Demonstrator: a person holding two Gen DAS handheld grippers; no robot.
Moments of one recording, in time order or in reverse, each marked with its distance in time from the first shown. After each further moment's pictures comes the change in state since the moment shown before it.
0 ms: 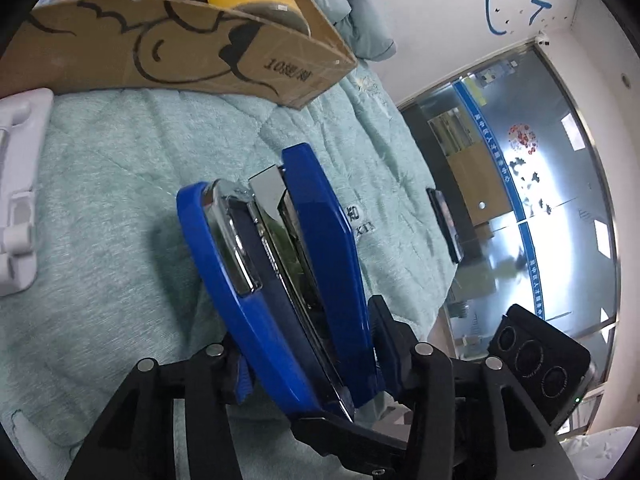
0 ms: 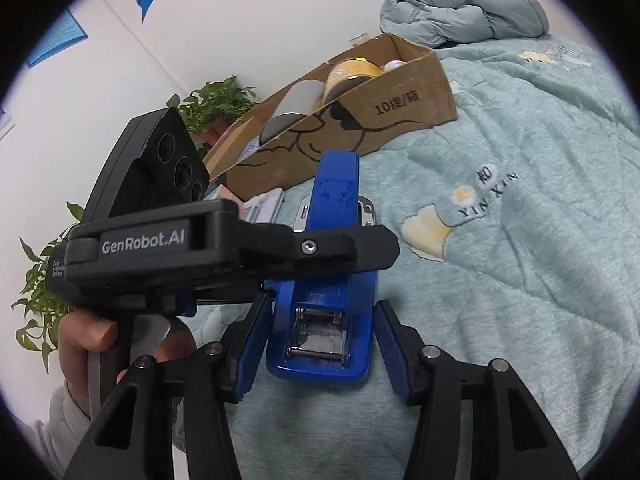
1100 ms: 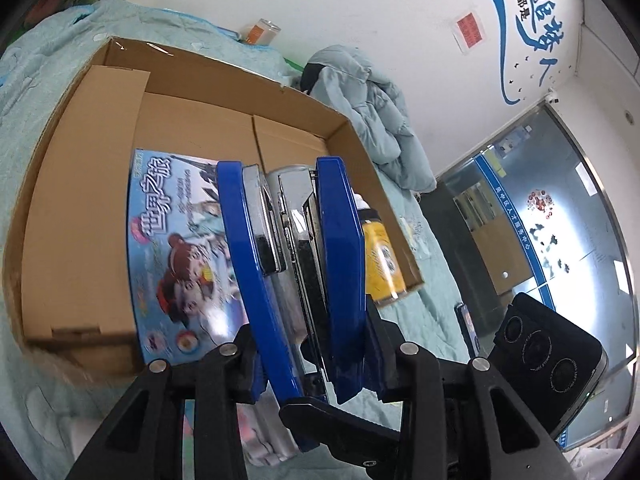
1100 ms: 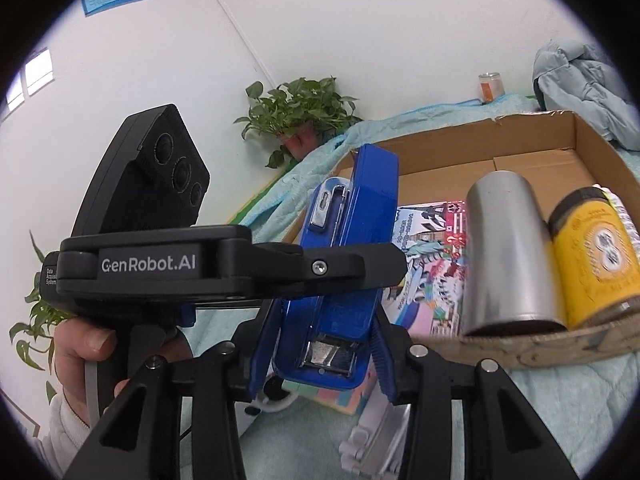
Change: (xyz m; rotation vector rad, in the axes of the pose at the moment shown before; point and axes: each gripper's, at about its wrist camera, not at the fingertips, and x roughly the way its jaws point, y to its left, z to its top) left arm -0.203 0.106 0.167 -0.014 -0.246 0.101; right arm 0.130 0.130 0.138 -0.248 -0.006 0.171
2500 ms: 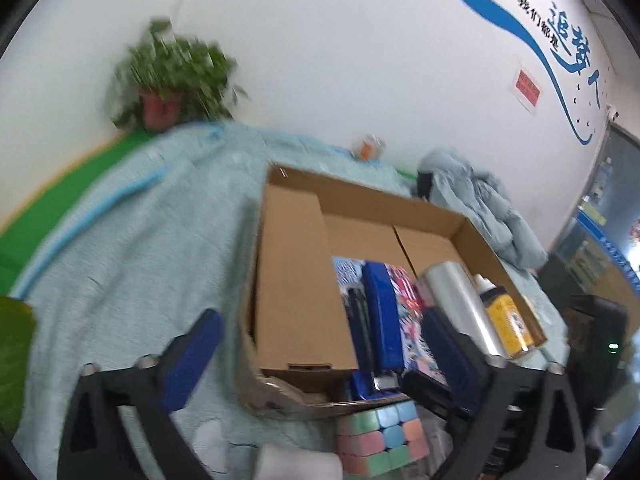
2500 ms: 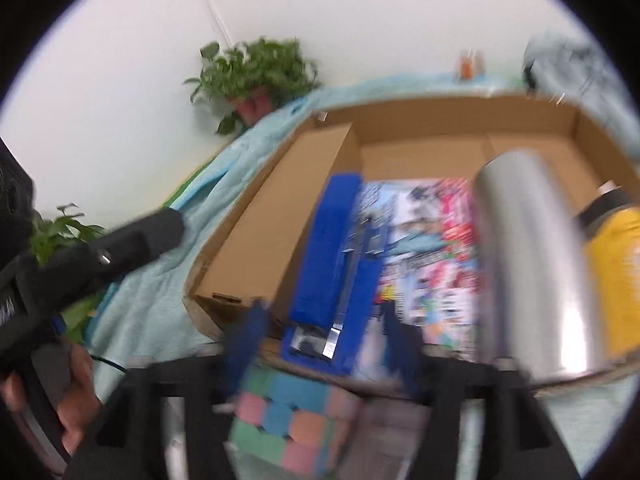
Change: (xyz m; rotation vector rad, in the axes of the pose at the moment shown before) left arm -0.119 0.021 -0.070 0.103 -0.504 0.526; right arm 0.051 0.020 -0.001 -0.040 0.058 -0.239
